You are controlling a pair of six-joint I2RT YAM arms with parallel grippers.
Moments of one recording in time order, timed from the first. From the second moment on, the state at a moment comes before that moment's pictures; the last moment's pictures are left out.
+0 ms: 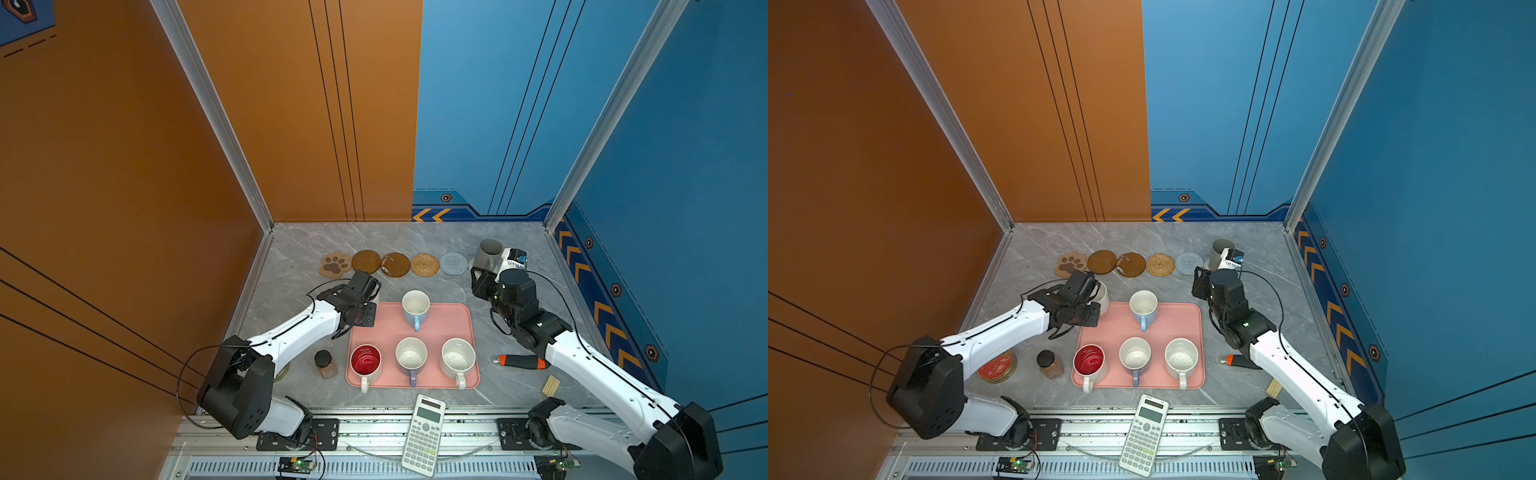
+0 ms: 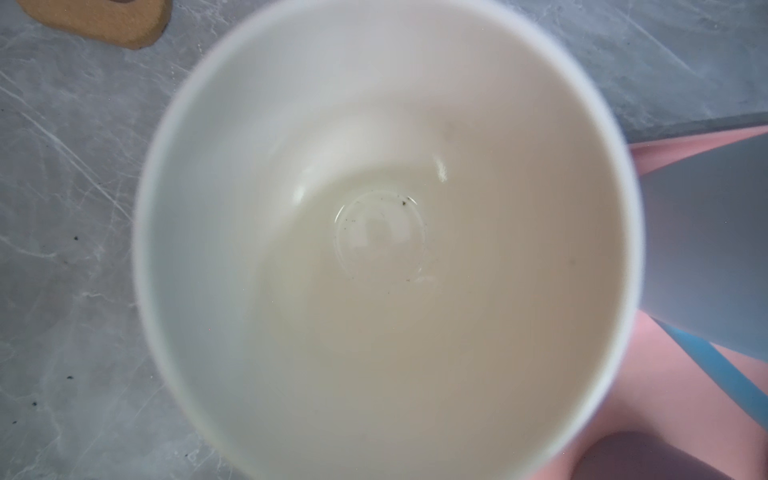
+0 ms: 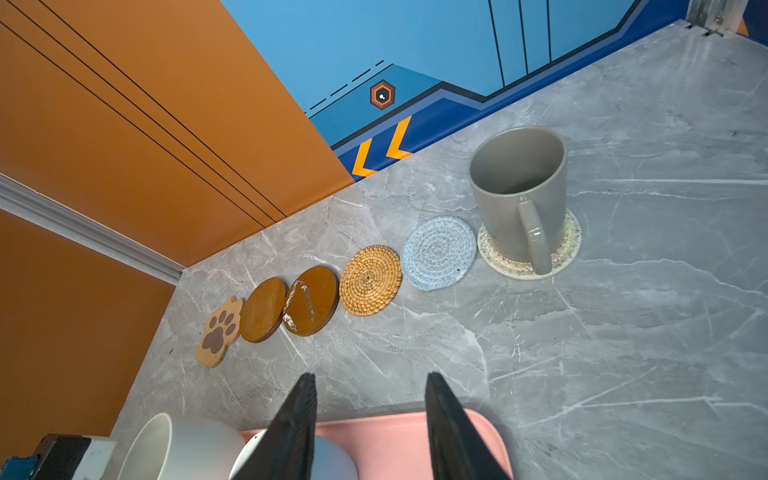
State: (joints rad) left arm -0.52 1.44 0.95 -0.61 -0.15 -0.38; right arm 0.48 1.07 0.76 -0.07 0.26 0.67
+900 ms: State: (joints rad) left arm -0.25 1.64 1.23 -0.64 -0.12 -0.31; right arm 0.45 1.10 0.76 -0.09 0.19 0.67
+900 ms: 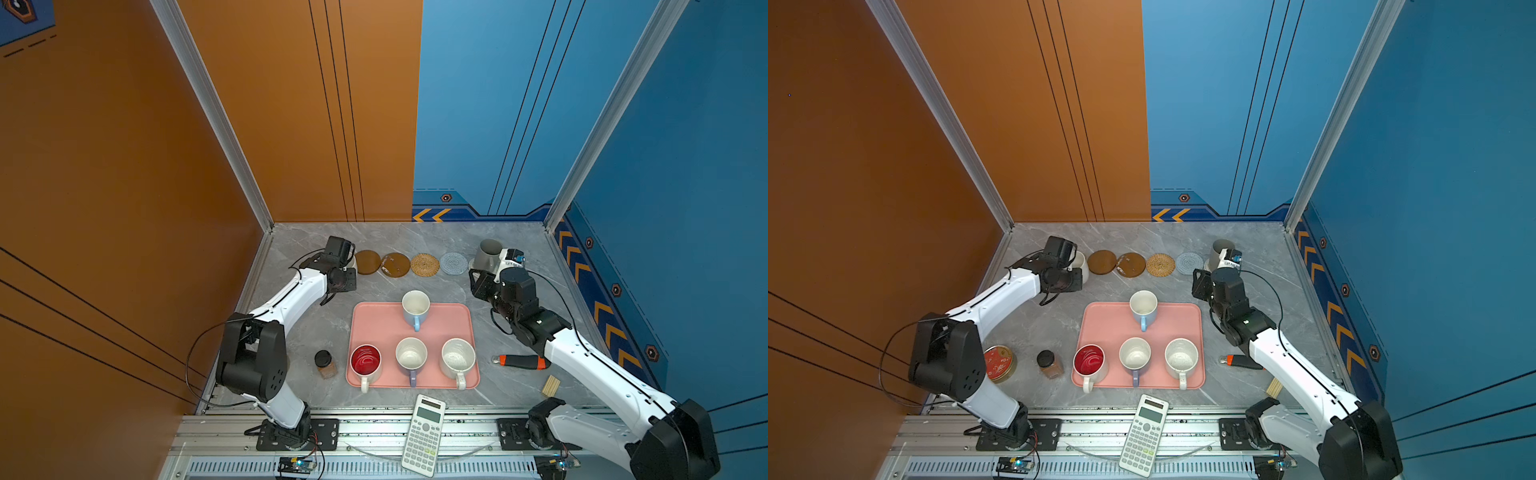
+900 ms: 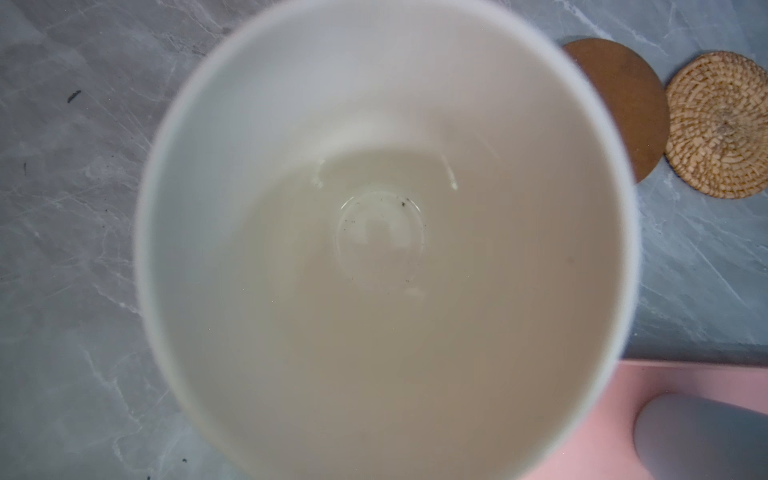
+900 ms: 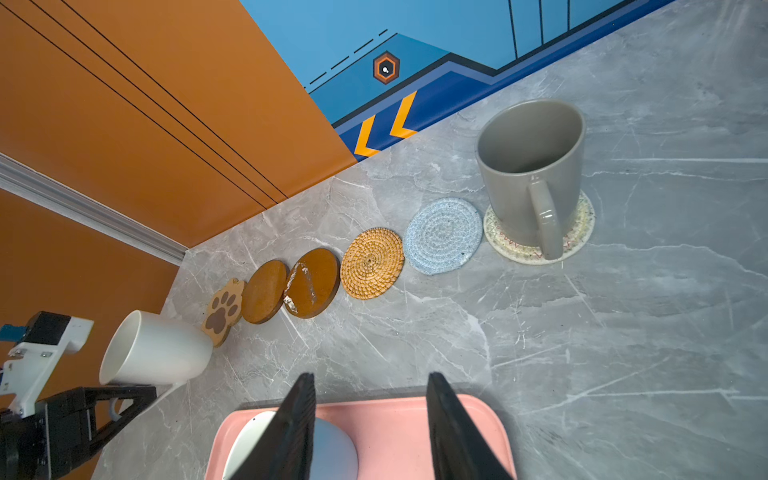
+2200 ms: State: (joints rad) left arm -0.11 2.00 1.59 -0.67 -0.12 -0.34; right arm 0.43 1.21 0.83 -0.12 0.10 0.66
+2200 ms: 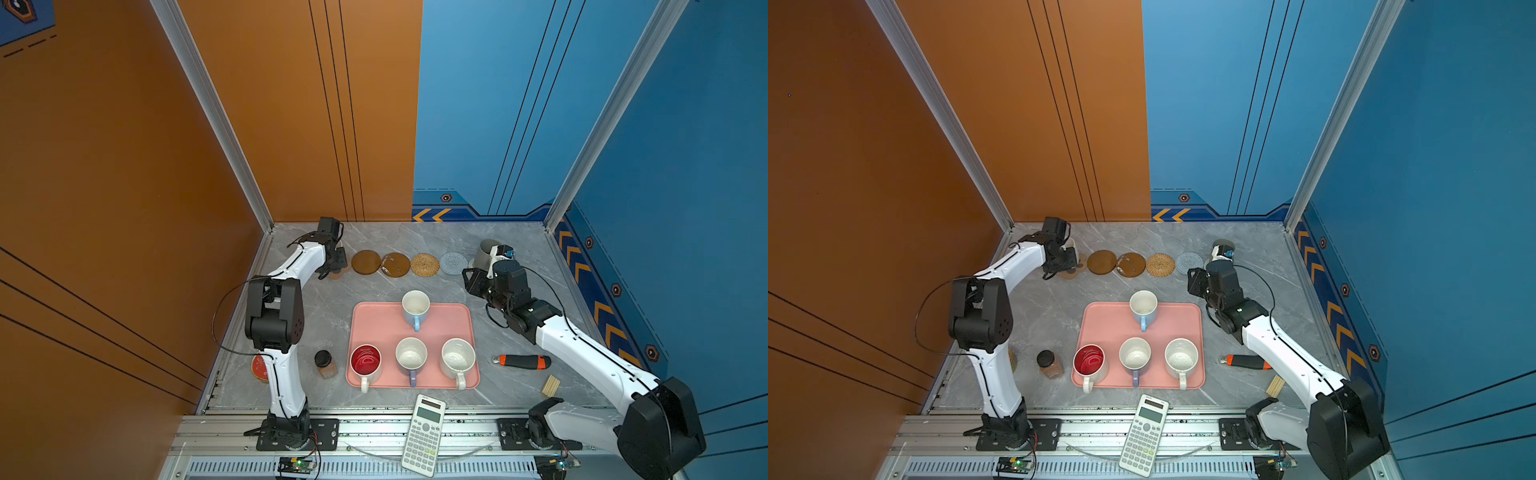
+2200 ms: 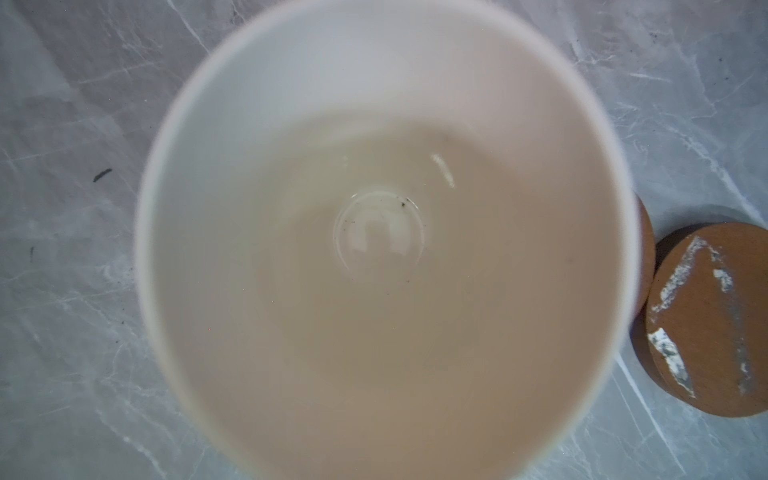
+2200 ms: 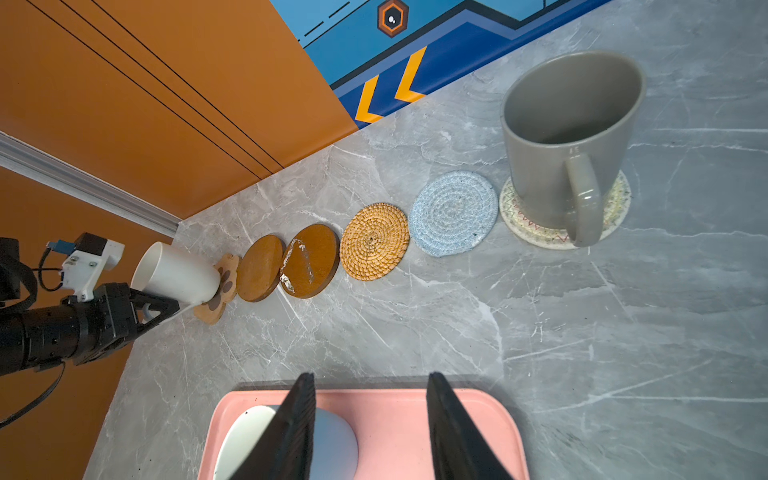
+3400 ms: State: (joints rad) left arm -0.09 2.04 1.61 -0.68 -0.10 -0.35; right arm 0.42 1.22 0.83 -0.12 0.08 0.65
